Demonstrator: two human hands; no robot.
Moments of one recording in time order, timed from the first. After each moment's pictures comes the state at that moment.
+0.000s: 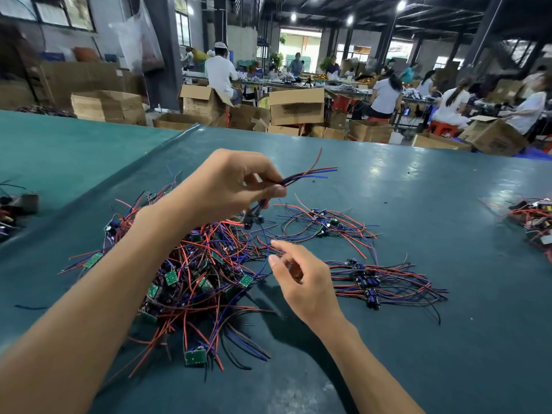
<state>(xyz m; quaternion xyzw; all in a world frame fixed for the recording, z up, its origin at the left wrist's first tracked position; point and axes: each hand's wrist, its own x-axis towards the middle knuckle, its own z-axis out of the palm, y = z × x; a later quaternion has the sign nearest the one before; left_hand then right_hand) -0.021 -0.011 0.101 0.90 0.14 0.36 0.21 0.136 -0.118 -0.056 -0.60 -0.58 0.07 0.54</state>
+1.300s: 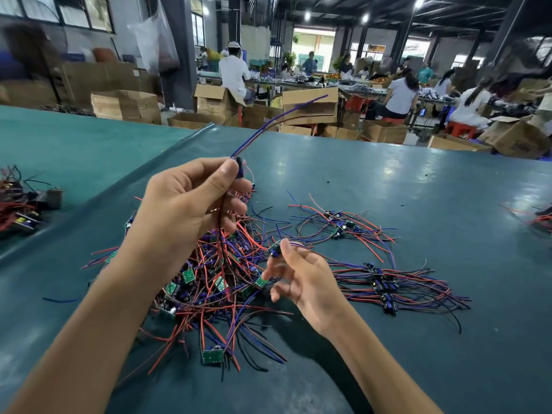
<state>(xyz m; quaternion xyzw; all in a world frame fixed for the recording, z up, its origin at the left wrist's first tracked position) -0.075 -0.065 0.086 0.59 0.22 0.53 0.57 0.110 -0.114 -0.028 -0.38 -0.37 0.57 0.63</state>
